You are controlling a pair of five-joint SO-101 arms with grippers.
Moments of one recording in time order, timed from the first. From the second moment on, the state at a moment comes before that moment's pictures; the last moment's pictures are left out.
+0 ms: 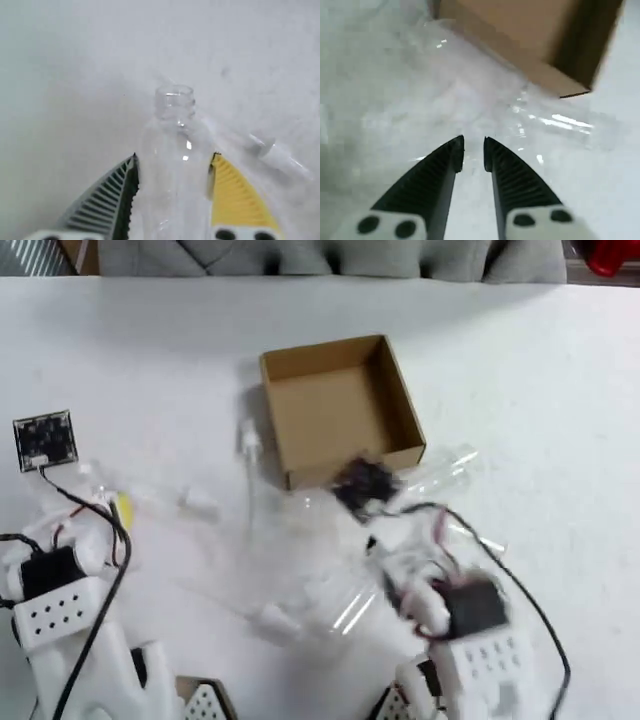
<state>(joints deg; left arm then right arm) -29.9 -54.8 61.3 54.9 -4.9 -22.2 -62.5 52.9 74.8 29.8</state>
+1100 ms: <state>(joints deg) -31.3 -54.8 61.3 52.5 -4.9 -64.3 -51.9 74.8 43.3 18.5</state>
